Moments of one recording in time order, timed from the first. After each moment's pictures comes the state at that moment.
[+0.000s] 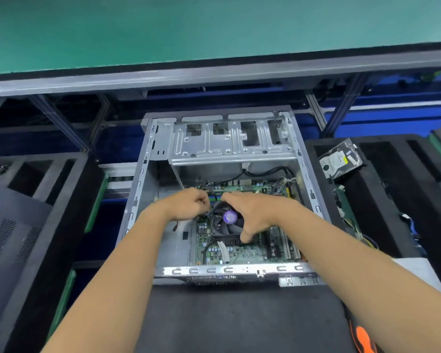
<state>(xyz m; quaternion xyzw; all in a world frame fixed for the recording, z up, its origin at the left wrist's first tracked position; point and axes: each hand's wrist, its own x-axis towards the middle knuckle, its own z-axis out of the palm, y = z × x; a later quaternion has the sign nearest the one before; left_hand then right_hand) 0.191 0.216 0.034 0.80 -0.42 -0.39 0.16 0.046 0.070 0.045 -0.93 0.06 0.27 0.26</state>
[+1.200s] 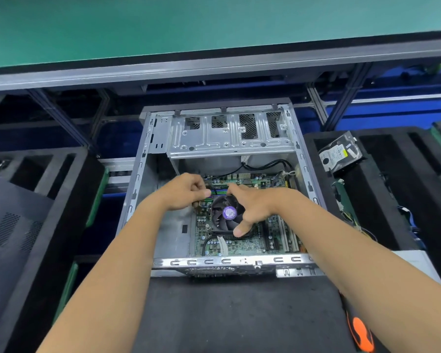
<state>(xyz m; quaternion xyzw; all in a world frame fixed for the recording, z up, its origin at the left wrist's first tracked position) 0.195 0.219 0.034 0.81 -0.40 -0.35 0.23 0.044 0.067 0.045 -0.88 0.13 0.33 0.31</state>
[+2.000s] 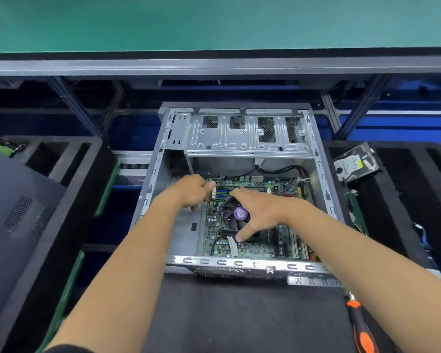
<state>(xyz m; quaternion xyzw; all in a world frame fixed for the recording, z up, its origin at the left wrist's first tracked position) 0.203 0.221 0.025 0.87 -0.35 -0.33 0.12 0.050 0.081 0.041 -0.92 0.06 0.29 0.27</state>
